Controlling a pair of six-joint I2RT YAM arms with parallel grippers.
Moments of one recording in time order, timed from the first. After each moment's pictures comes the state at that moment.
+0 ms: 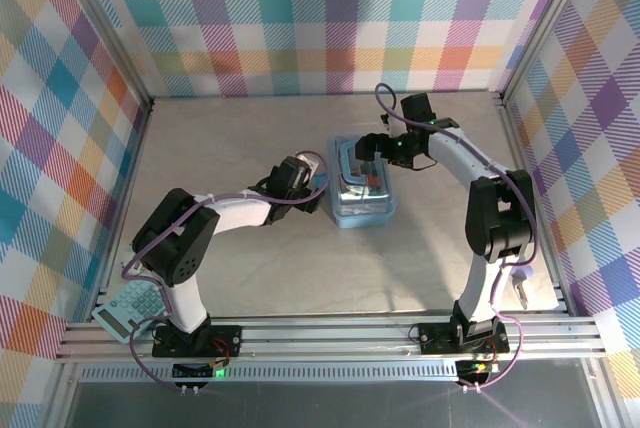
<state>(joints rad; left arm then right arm) -0.60 1.79 0.97 0.07 -0.27 0.03 0.27 1.88 1.48 -0.65 -0.48 0.25</state>
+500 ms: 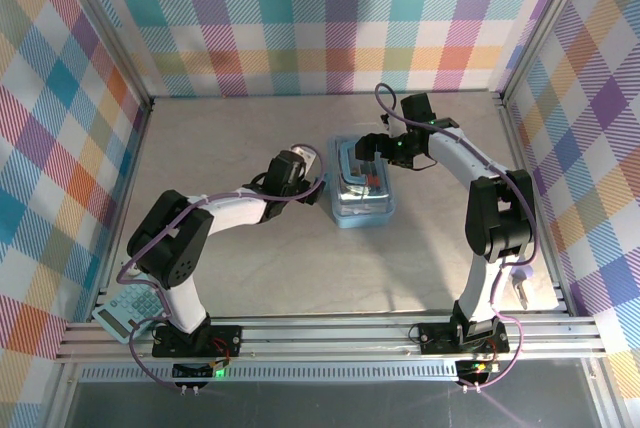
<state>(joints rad) -0.57 1.76 0.97 0.13 -0.22 0.02 0.27 1.88 1.48 -0.65 -0.48 0.25</state>
